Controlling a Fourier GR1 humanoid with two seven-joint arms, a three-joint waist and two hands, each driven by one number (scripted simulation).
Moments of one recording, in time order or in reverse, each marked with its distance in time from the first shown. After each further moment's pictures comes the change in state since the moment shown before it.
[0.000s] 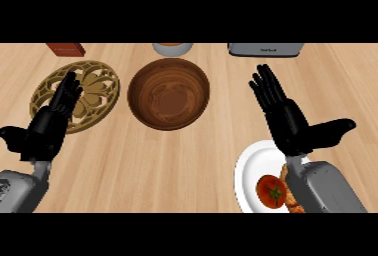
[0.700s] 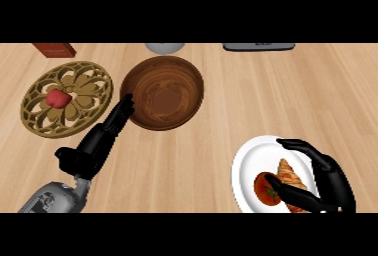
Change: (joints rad) left arm 0.023 -0.135 -0.166 -0.071 -0.031 -0.108 0.041; right arm 0.413 -0.160 -0.016 -0.058 0.320 -0.030 -0.491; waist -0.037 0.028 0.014
